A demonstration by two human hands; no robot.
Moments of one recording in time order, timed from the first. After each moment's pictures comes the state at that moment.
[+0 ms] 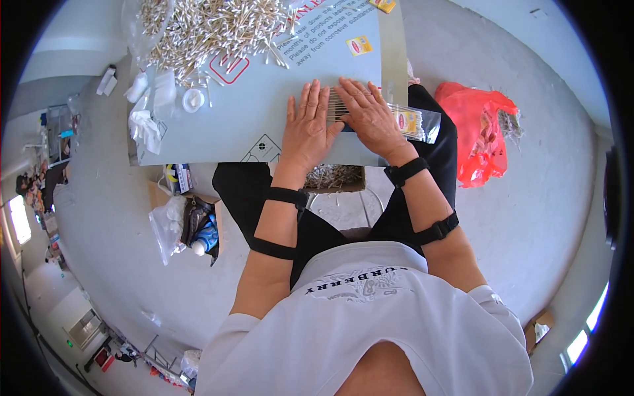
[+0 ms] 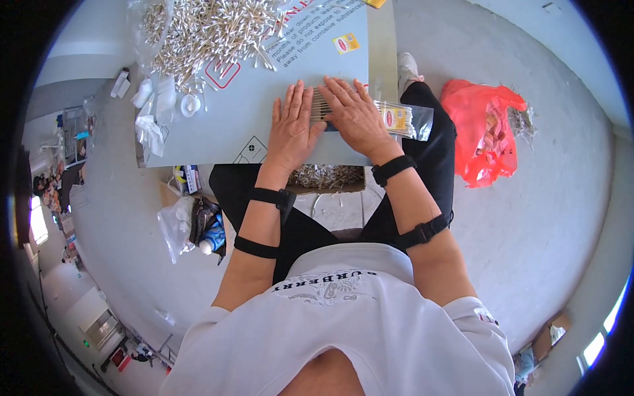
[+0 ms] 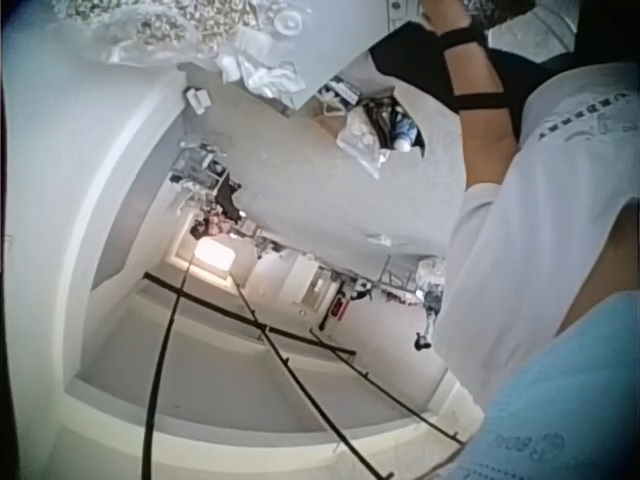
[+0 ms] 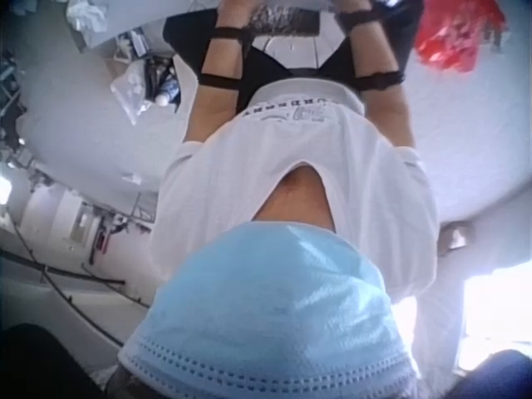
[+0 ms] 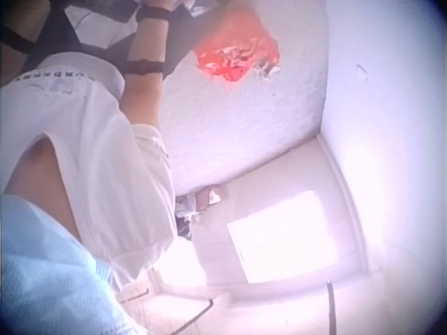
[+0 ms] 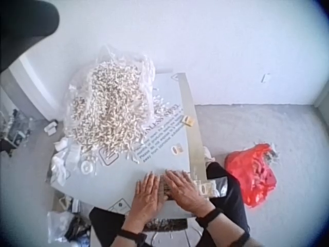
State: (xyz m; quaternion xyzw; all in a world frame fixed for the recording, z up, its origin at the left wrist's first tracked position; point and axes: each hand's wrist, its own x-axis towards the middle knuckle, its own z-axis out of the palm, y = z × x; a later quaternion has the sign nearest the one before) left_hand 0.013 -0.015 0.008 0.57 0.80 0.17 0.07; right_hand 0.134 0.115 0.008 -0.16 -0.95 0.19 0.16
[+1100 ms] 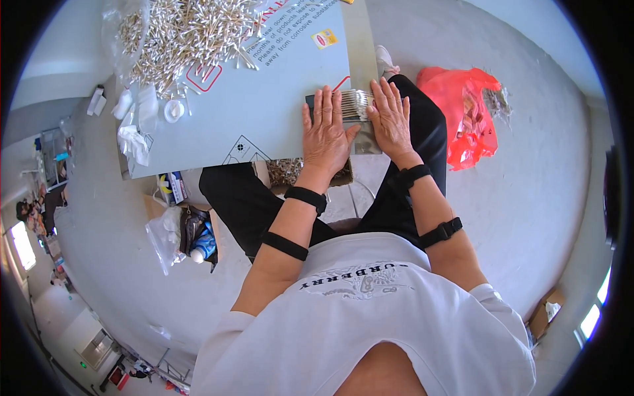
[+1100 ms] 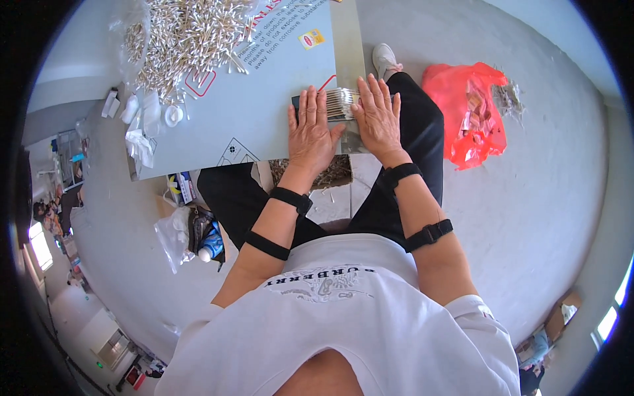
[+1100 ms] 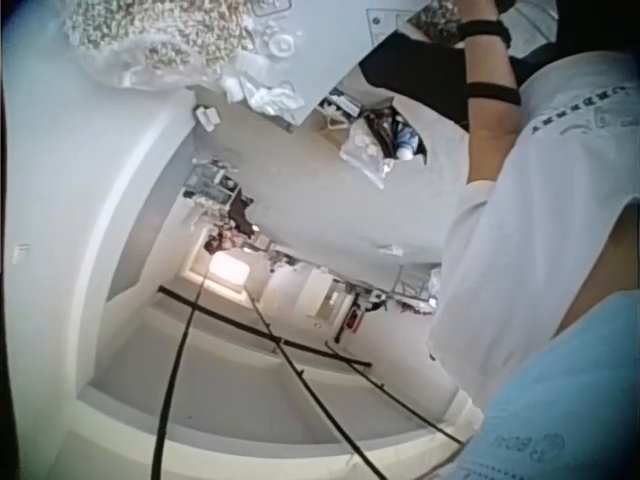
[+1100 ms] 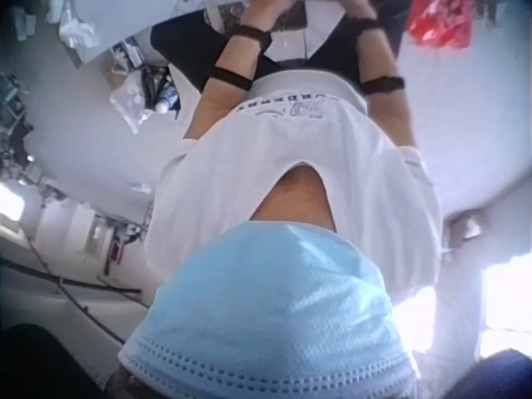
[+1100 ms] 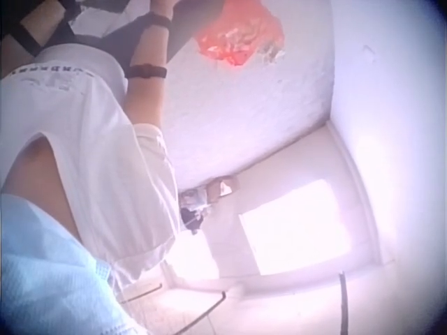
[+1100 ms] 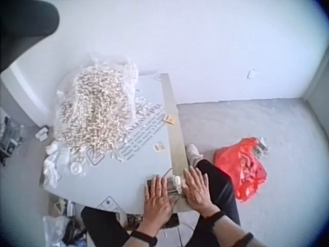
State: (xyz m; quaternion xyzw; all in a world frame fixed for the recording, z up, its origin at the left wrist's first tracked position) left_hand 0.095 0.014 0.003 0.55 0.81 0.18 0.08; right_hand 0.219 0.124 -0.023 -0.39 -0.88 0.21 0.16
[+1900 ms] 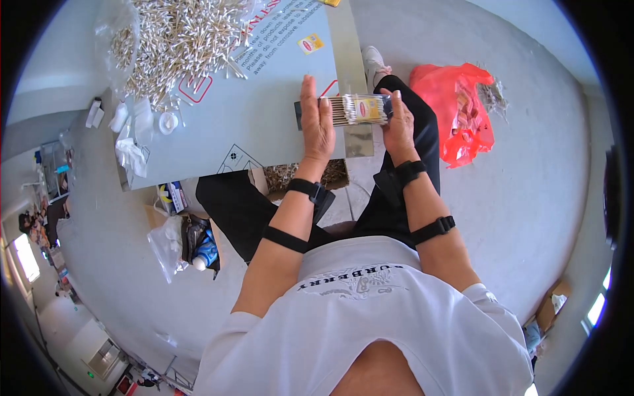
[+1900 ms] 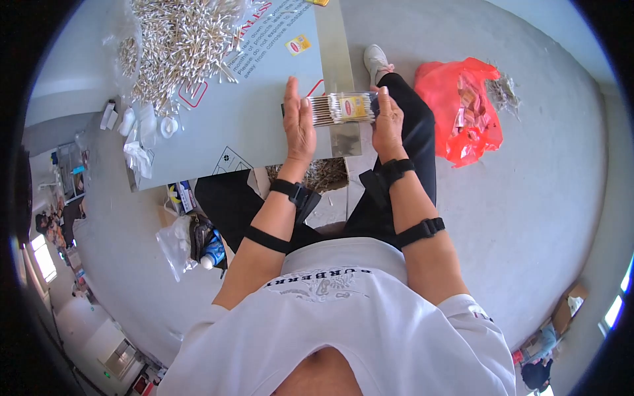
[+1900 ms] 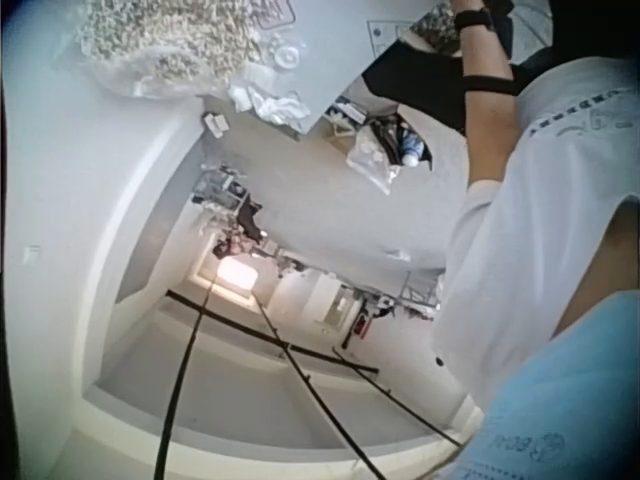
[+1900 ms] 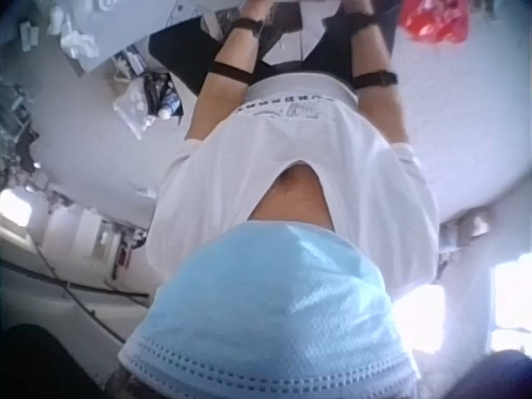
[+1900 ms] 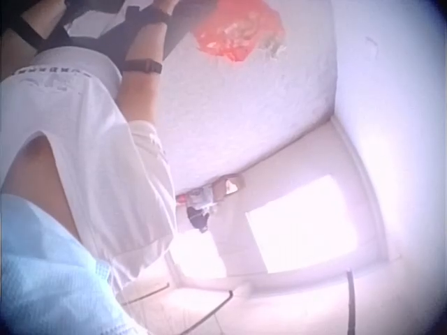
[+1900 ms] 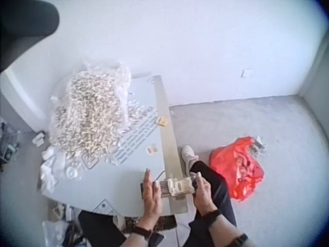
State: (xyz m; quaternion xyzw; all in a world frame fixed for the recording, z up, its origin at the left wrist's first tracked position) left_hand 0.088 0.047 0.000 0.40 0.69 0.58 0.18; right_hand 0.228 0.143 -0.034 -0.46 -0.33 0.70 0.43
